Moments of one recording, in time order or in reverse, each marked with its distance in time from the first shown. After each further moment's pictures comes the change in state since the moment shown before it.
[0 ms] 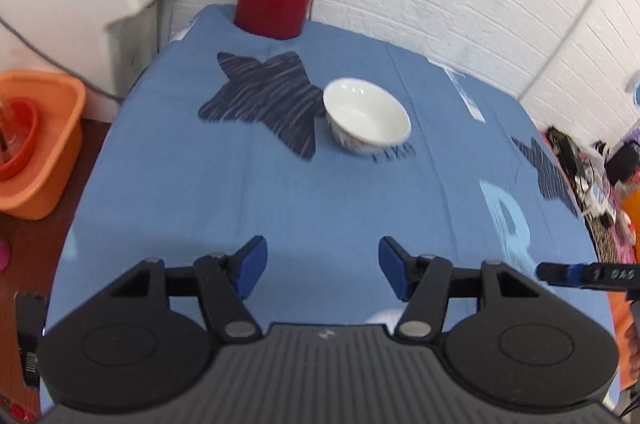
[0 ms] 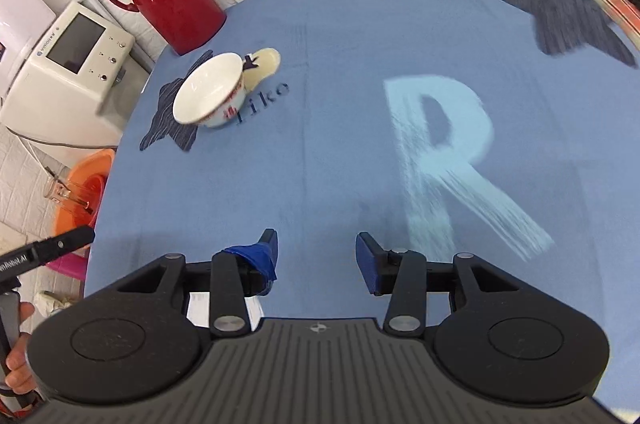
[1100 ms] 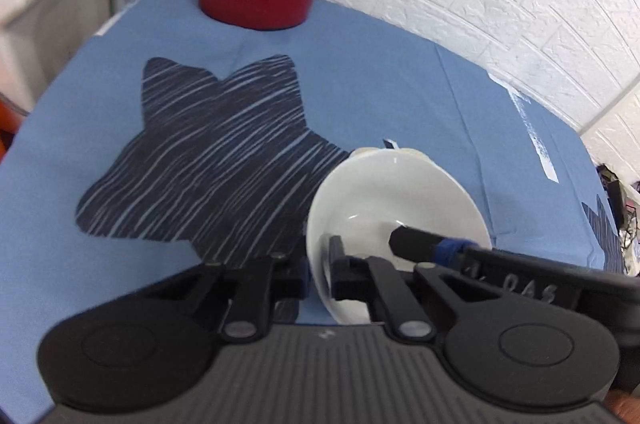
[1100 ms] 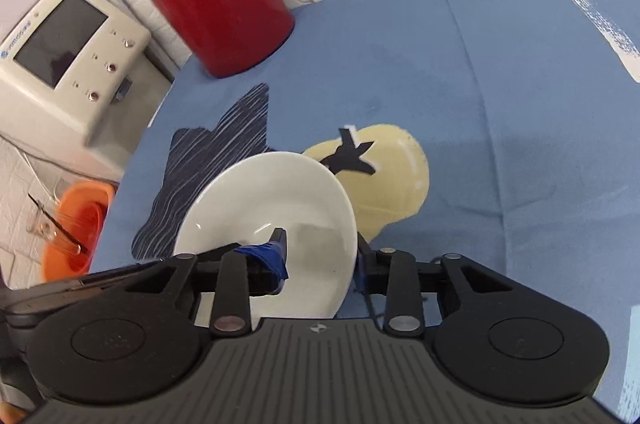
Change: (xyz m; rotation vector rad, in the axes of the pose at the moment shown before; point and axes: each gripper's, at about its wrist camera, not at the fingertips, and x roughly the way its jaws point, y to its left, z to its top) left arm 0.184 -0.006 0.099 -0.071 0.069 0.050; right arm 0.183 0.133 0.105 -0.154 0.017 0.092
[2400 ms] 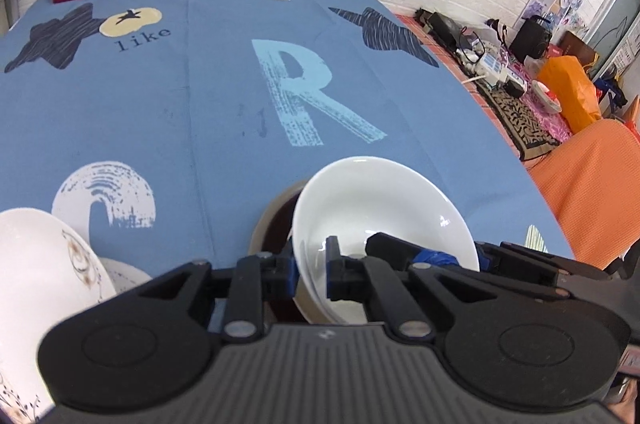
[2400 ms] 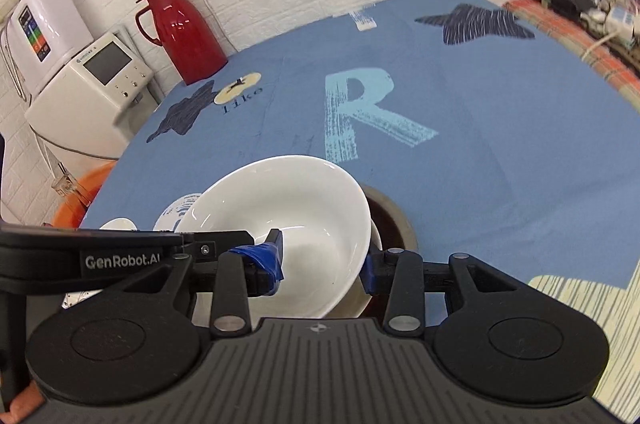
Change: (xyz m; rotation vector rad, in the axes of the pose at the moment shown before) left arm -0.167 -0.186 -0.310 0.363 0.053 -0.227; right arm -0.268 -0.099 -0.321 0.122 -0.304 -0.103
